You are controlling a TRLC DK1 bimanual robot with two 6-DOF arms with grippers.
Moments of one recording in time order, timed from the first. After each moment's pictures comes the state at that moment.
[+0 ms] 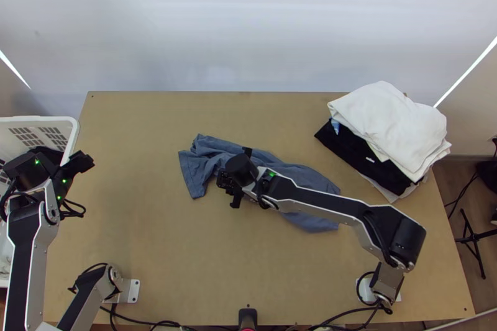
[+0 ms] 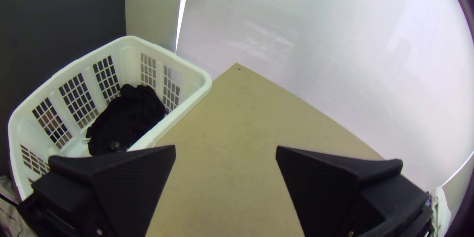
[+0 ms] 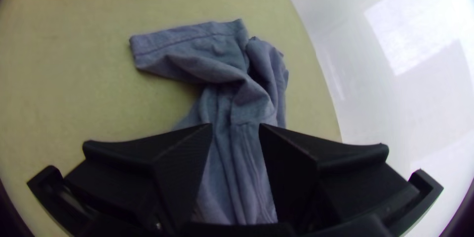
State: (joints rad) left arm 0.39 0.89 0.76 -0.39 -0.03 -0.27; right arm 1.00 1.89 1.27 -0.05 0.24 -0.63
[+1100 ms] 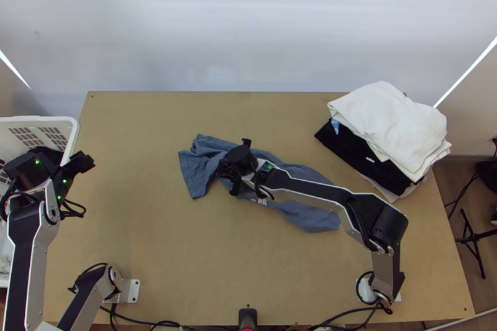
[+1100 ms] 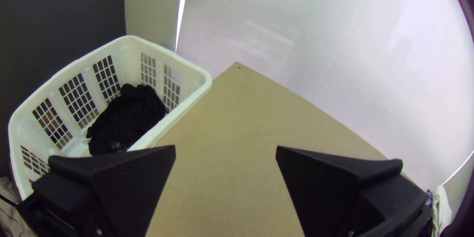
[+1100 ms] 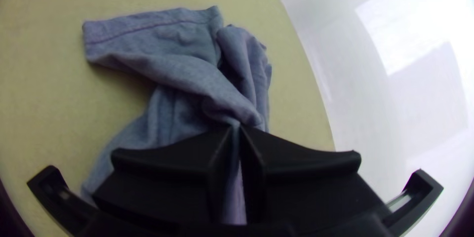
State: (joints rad) left arm 0.39 0.89 0.76 -0.39 -0.03 -0.26; right arm 0.93 2.01 1.31 0.09 0.23 -0.70
